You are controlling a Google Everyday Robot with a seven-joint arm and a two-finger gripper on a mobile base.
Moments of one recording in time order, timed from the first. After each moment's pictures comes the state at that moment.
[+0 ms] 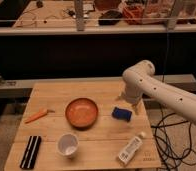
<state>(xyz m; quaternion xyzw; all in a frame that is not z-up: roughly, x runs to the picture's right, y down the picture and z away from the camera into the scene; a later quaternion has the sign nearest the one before) 0.177 0.114 0.739 -0.27 -0.12 -0.39 0.87</state>
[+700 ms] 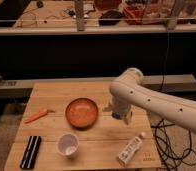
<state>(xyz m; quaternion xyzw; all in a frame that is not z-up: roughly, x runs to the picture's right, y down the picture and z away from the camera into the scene) 0.061 0.134 0.700 -0.24 -0.19 -0.49 0.81</state>
